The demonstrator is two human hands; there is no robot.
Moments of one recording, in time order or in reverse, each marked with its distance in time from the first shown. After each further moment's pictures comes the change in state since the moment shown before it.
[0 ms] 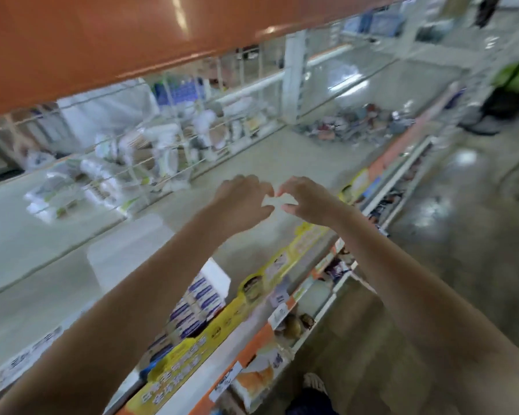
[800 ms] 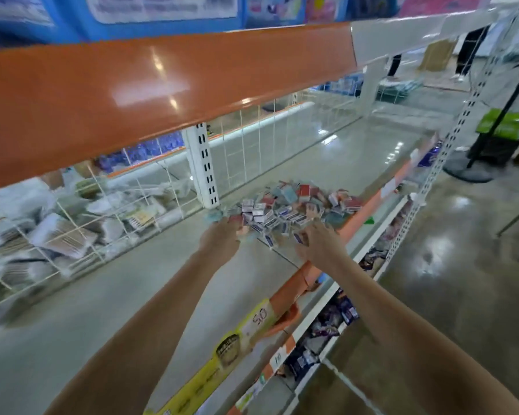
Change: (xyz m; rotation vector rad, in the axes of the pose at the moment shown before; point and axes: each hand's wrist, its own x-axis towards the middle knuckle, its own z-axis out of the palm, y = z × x) left_hand 0.363 0.075 0.082 -0.101 0.066 -0.249; right_hand 0.105 0.335 -0.081 -0.060 0.042 0.354
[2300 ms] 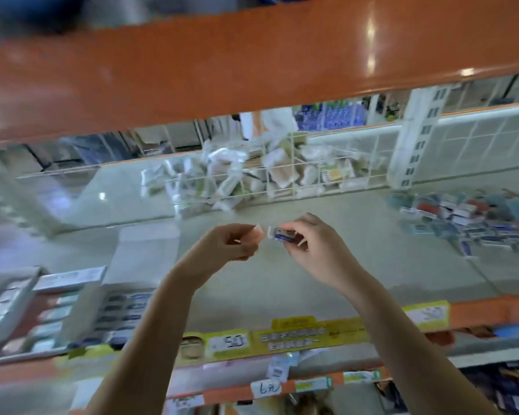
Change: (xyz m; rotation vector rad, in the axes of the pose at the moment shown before) left_hand -0.306 -0.132 -0.084 -1.074 0.283 -0.526; right_hand -0.120 -0.257 0.039 0.525 -0.113 -0.938
